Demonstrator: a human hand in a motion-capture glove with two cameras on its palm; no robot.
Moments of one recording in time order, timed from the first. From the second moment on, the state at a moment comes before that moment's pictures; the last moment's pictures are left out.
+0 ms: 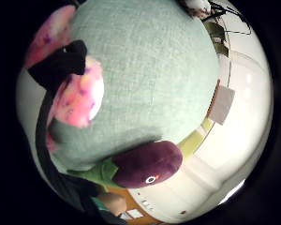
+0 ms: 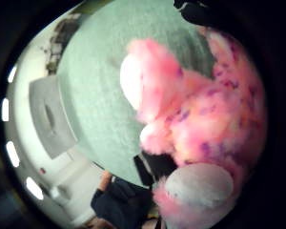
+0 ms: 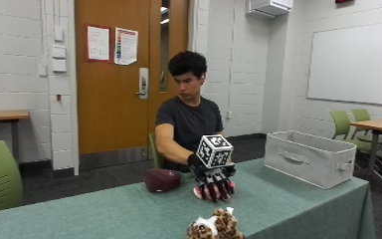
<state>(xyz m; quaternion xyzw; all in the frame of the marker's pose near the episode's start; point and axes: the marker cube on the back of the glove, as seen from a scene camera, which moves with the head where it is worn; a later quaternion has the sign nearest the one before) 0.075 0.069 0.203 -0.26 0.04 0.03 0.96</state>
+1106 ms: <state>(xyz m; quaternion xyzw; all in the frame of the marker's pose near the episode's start) -0.269 0.003 -0.095 0.07 -0.09 -0.21 0.97</state>
